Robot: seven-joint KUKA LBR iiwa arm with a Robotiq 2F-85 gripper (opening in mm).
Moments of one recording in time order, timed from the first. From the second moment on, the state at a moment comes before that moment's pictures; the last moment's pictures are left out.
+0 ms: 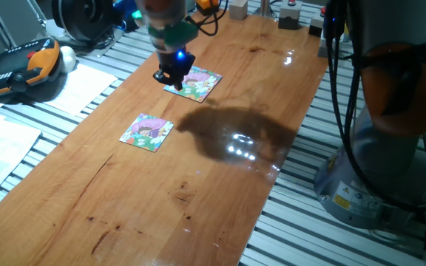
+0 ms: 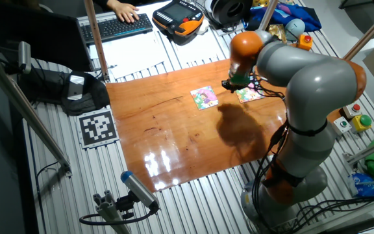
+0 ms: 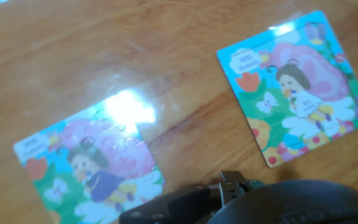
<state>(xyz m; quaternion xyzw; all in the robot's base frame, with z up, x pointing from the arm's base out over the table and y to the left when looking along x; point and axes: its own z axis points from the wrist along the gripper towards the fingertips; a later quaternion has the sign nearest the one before) 0.530 -0.043 0.127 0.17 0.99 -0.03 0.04</state>
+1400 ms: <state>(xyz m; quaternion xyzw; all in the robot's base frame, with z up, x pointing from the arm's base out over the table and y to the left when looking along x) 0.516 -0.040 0.143 0.18 0.98 -0.02 -0.01</state>
